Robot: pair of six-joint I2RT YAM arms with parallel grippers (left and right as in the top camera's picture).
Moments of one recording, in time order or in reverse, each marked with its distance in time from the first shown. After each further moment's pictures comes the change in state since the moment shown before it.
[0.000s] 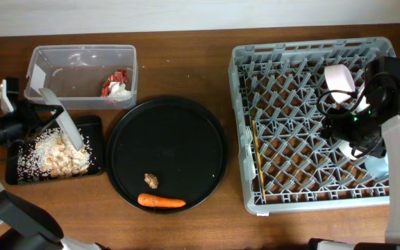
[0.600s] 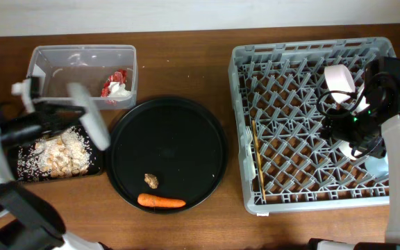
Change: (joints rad) left arm -0.094 0.037 0.000 -0.320 0.185 0.374; right arm 0.000 0.002 0.000 -0.003 0.000 0.000
